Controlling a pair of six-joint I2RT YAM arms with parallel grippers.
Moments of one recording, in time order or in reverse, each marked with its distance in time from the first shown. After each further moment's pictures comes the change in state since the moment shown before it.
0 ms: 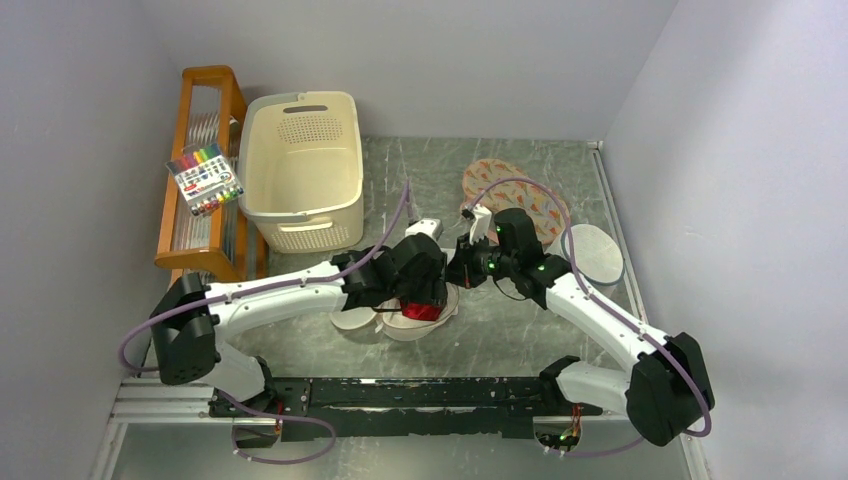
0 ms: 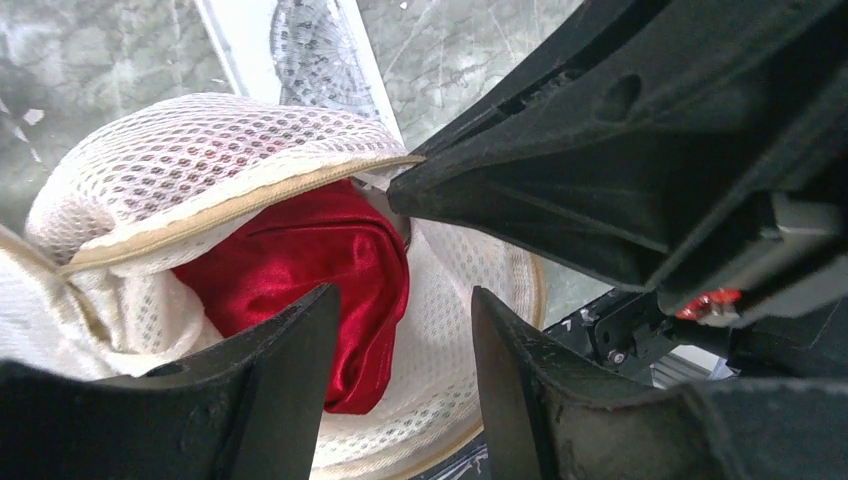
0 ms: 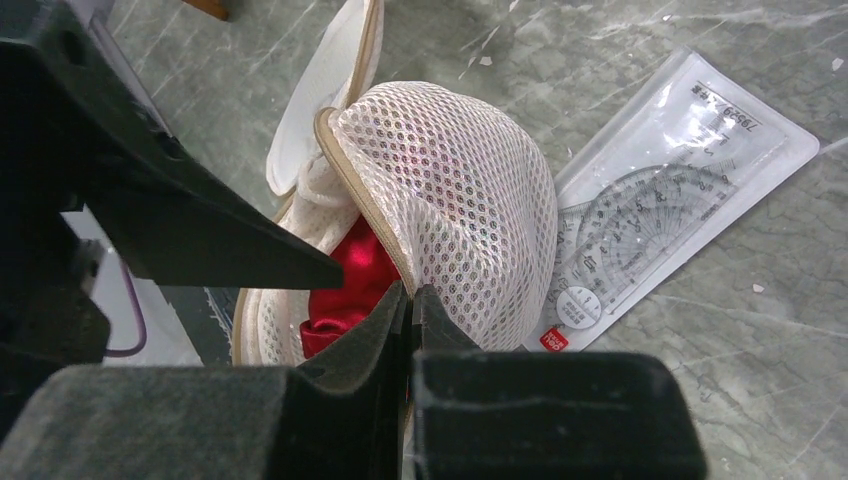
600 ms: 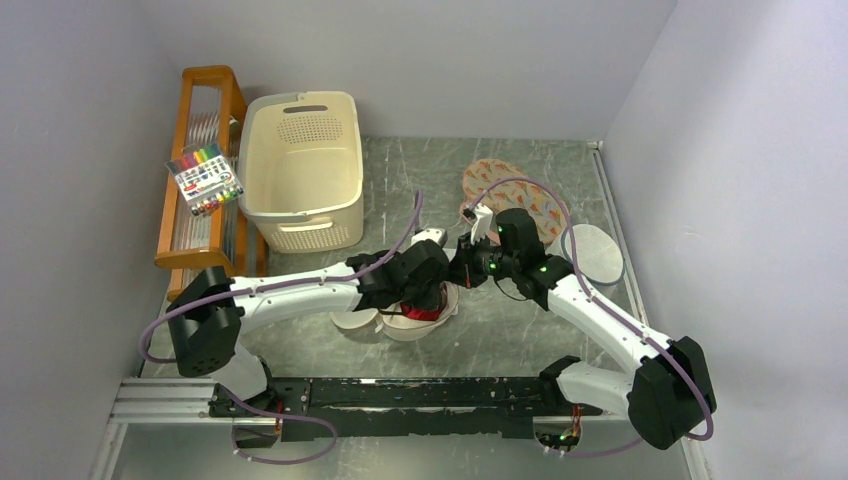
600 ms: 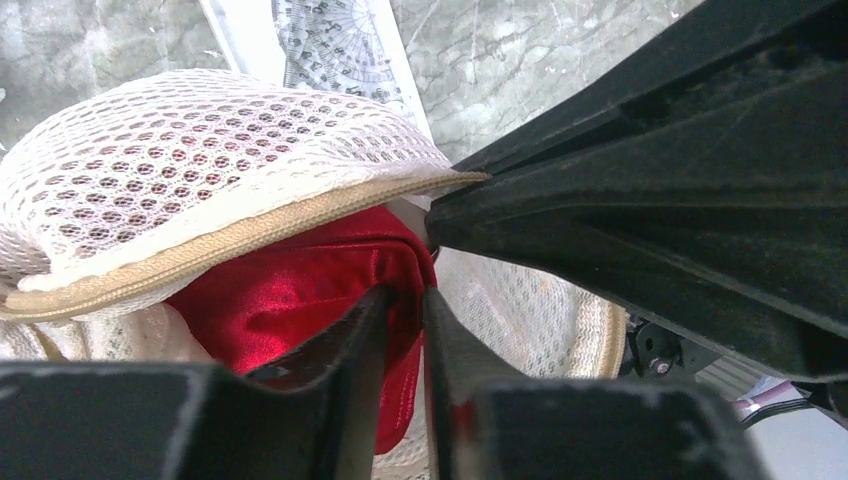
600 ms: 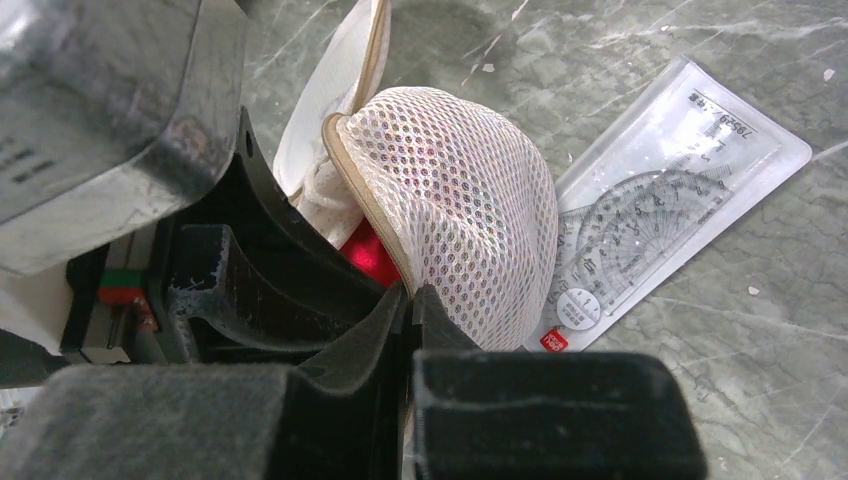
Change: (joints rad) left arm 0.000 0.097 -0.024 0.043 0.030 -0.002; right arm 0.000 -0.025 0.000 -0.004 0.003 -0.004
